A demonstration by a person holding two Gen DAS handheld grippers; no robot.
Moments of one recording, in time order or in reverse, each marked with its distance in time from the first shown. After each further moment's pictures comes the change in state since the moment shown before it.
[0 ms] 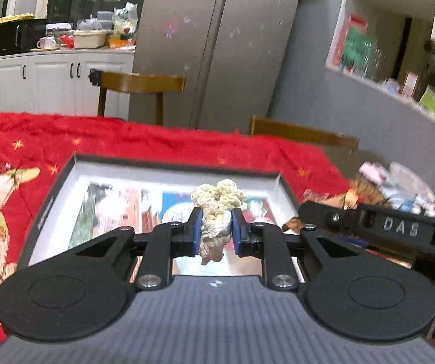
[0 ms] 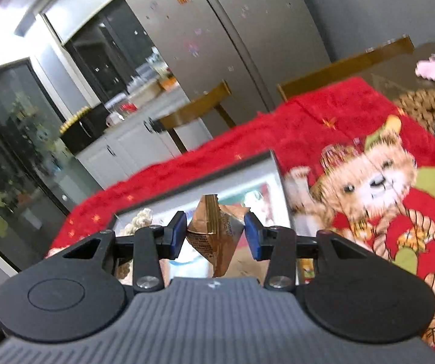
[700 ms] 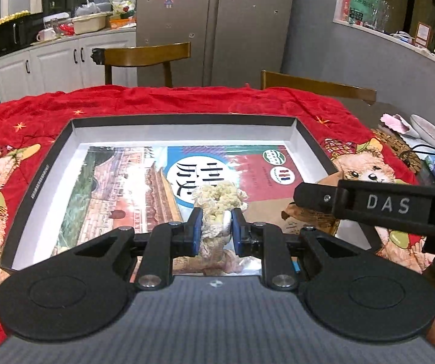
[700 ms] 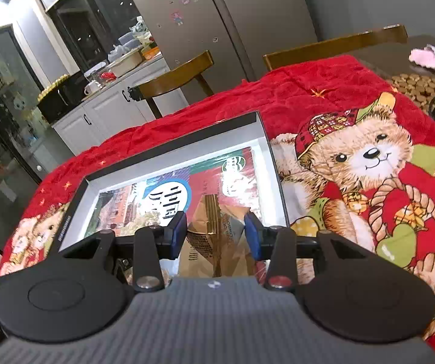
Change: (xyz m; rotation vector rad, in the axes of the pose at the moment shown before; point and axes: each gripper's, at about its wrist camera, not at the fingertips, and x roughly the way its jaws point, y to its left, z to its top) left arm 0.025 -0.009 -0.031 0.071 0.115 0.069; right arm 0.018 0.006 -0.020 -0.060 0.089 -0.107
